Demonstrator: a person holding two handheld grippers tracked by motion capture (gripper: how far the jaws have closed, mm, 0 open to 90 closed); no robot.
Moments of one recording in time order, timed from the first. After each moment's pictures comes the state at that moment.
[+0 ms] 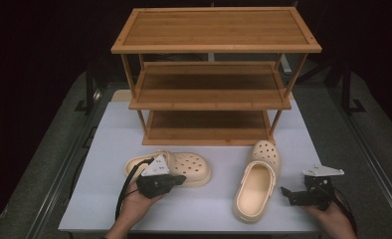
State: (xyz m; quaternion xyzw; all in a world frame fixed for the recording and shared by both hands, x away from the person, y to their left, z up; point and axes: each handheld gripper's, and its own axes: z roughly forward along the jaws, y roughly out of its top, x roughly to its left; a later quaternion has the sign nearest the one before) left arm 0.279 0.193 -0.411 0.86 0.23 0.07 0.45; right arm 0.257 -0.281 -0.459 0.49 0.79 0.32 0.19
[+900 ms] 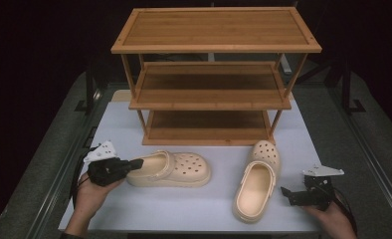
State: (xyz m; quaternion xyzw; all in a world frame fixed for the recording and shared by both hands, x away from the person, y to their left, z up) left arm 0.297 0.307 -0.371 0.82 0.30 0.13 0.47; right arm 0.257 -0.281 -0.459 0.49 0.79 0.32 0.19
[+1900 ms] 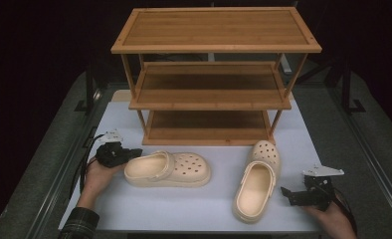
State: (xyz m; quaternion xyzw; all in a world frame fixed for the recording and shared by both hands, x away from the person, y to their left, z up) left arm 0.363 0.320 -0.420 0.83 0.34 0.10 0.42; right arm 0.257 -0.281 -0.459 0.49 0.79 0.32 0.19
